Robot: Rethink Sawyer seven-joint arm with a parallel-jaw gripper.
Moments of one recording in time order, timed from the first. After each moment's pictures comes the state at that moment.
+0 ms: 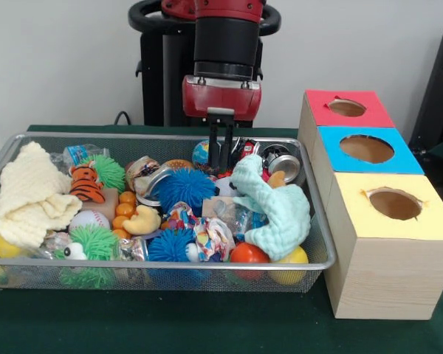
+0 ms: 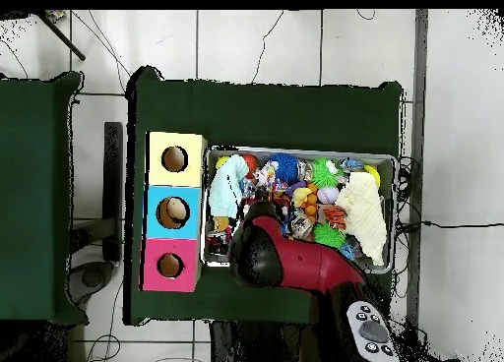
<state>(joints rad) -0.34 -0.72 0.05 1.96 -0.14 -0.09 1.57</state>
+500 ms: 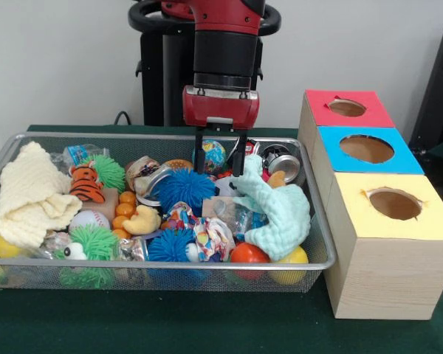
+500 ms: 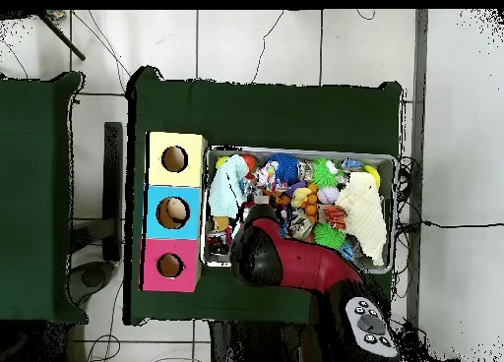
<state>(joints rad) -0.34 -0.69 0.04 1.96 -0.14 -0.09 1.57</state>
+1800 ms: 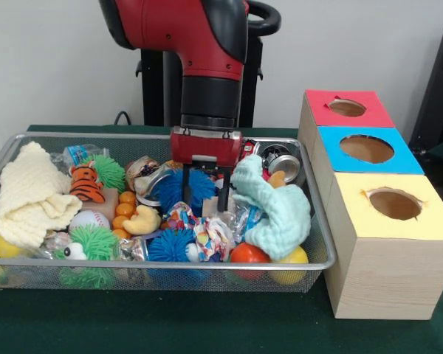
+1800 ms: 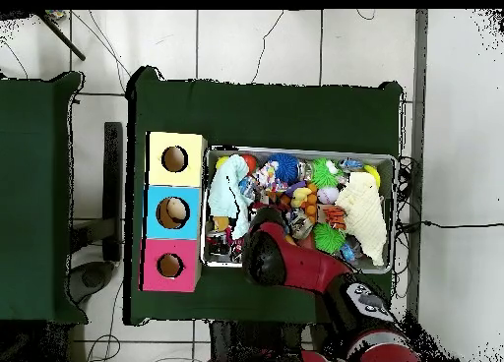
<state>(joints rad) -0.39 -0.49 0.04 1.94 -0.14 -0.38 1.57</state>
